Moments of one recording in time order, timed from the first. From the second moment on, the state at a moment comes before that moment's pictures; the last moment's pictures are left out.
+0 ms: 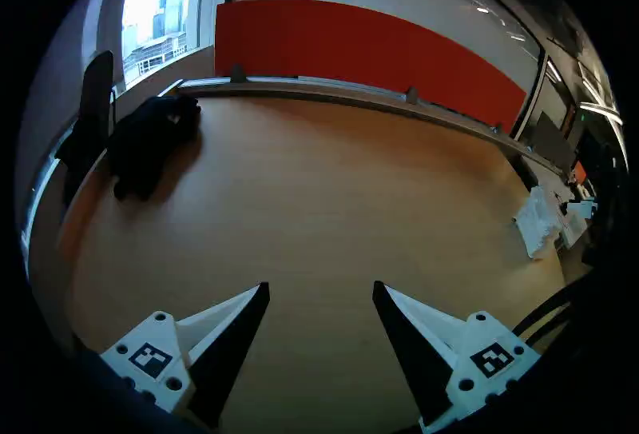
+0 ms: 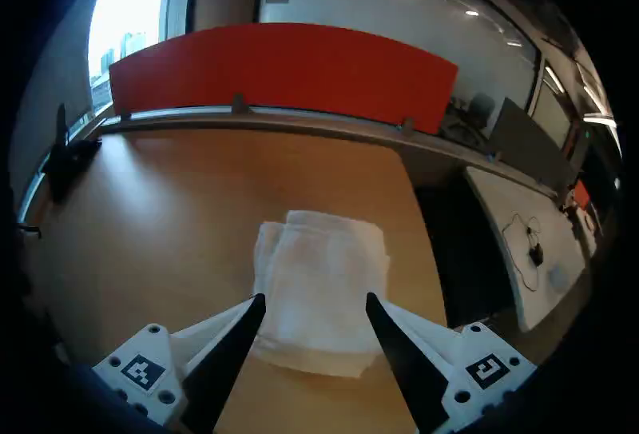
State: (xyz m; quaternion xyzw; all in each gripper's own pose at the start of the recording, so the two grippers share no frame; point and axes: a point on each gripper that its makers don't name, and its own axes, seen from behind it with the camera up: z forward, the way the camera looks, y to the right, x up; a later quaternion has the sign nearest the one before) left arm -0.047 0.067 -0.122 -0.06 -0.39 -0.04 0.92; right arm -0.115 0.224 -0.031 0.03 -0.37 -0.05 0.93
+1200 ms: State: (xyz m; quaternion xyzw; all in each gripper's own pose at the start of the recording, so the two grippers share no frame) left arm 0.045 0.060 -0.031 -0.07 -0.19 0.01 0.98; right arm 0.000 0.089 0.016 0.02 -0.11 0.03 0.99
